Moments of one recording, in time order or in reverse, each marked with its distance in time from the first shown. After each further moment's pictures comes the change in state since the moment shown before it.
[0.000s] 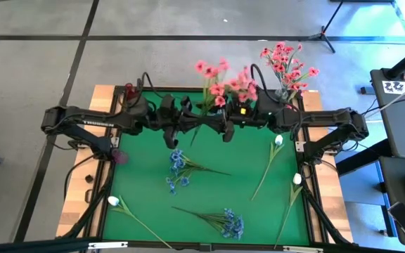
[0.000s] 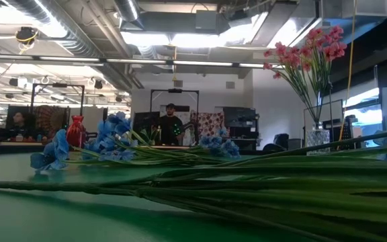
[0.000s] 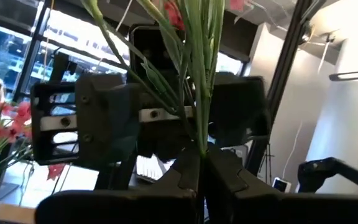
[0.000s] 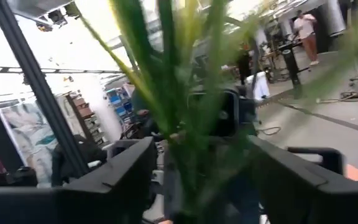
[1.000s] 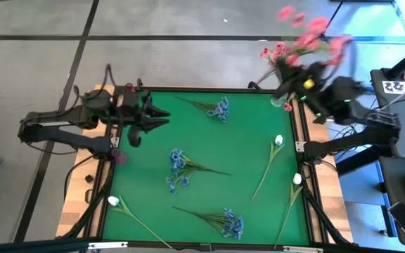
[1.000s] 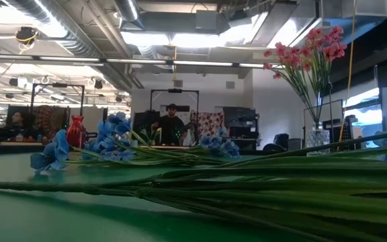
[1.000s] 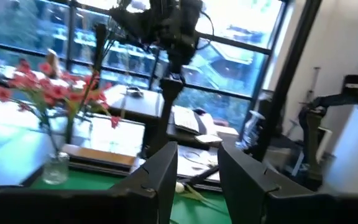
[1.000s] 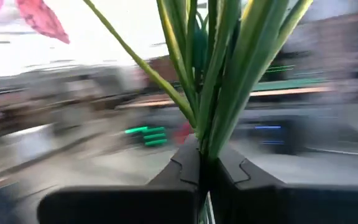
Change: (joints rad) left arm 0.001 -0.487 -0.001 -0.765 -0.106 0.166; right arm -0.002 -0.496 0.003 -0.461 0.964 -0.390
